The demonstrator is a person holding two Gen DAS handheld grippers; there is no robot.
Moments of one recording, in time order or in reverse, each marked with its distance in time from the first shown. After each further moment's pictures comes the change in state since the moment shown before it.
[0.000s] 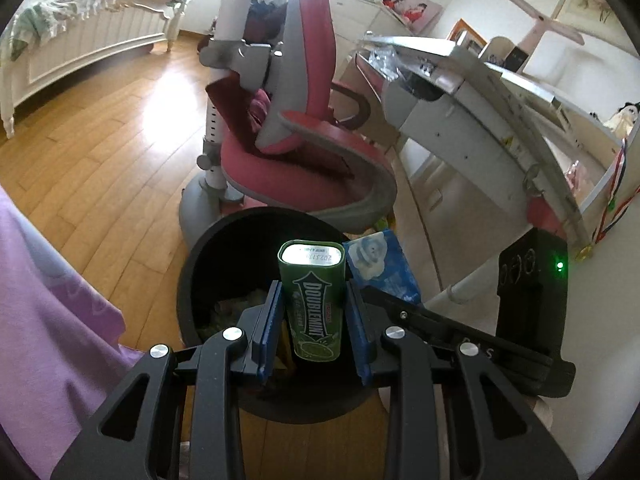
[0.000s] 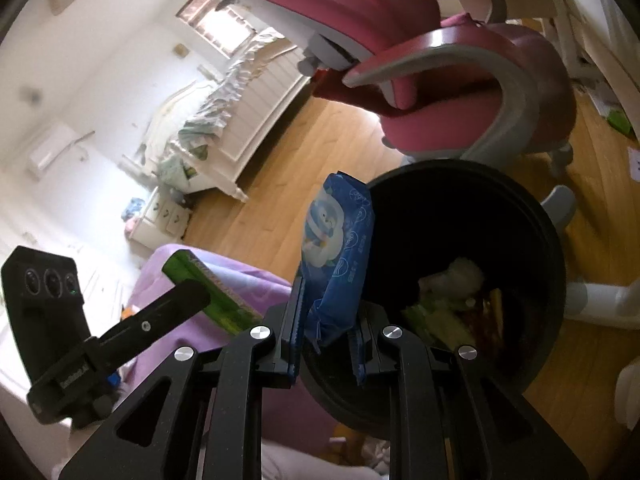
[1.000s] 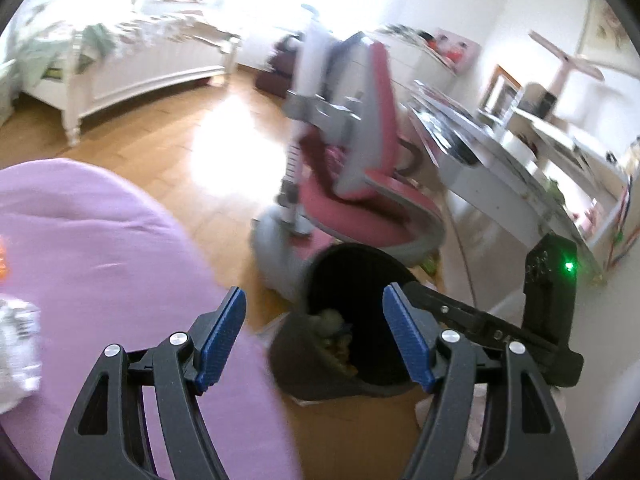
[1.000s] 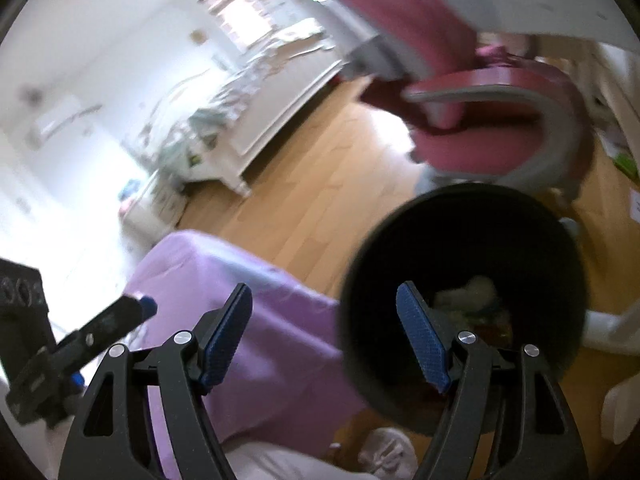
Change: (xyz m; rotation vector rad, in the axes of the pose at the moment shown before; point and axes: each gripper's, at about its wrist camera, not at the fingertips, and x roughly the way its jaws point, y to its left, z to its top) left arm -0.135 0.063 -0.012 -0.073 -0.159 0.196; right arm 0.016 0.089 -0.011 -0.143 -0.009 -0.024
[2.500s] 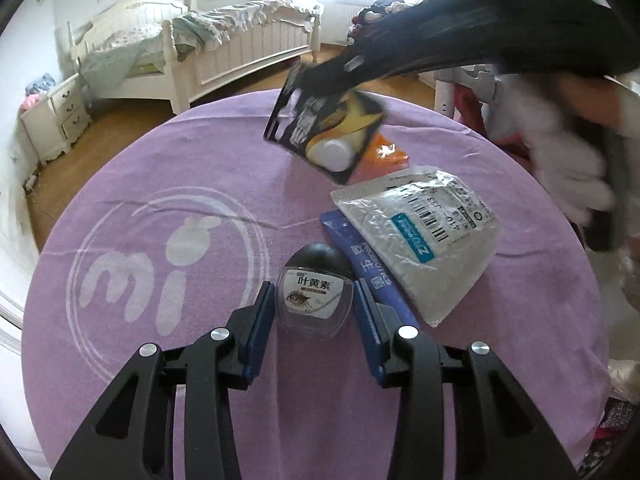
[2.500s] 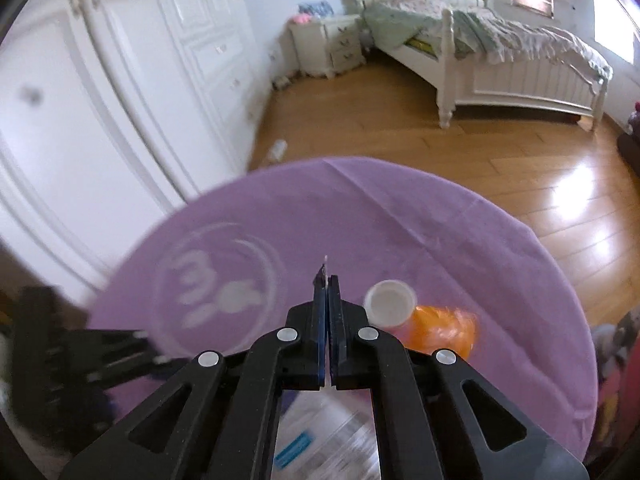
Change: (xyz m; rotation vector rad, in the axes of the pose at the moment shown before) left arm -0.123 0.248 -0.066 0.091 0.115 0.338; right arm 0.214 0.451 -0.056 -0.817 0.368 0.278
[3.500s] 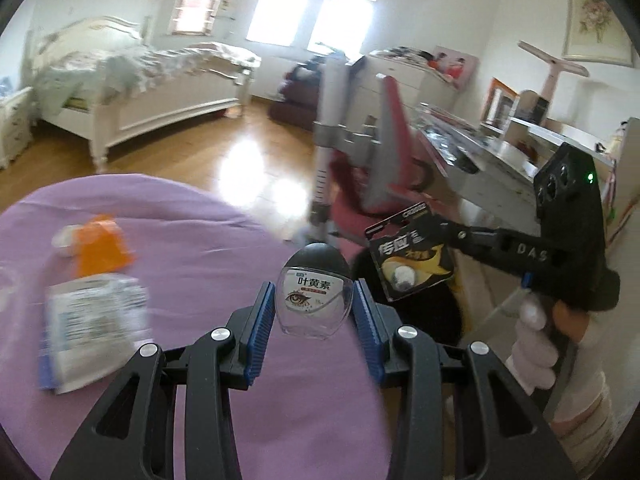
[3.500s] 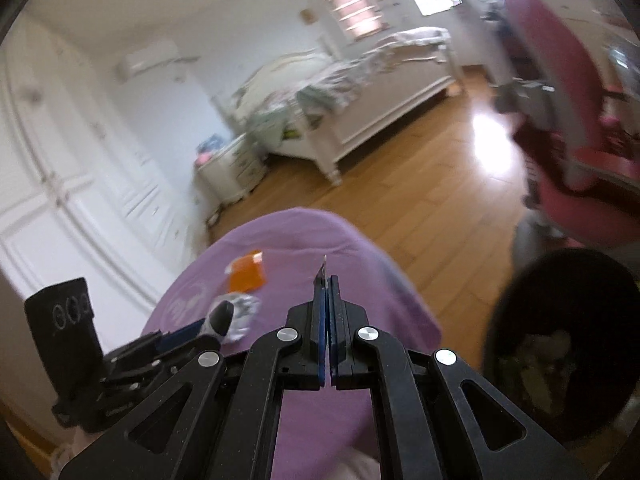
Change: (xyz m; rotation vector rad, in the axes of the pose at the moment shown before) left arm -0.017 -0.218 0.061 -0.036 -0.213 -0.308; right arm -0.272 -0.156 -0.259 0.540 -0.416 -0.135
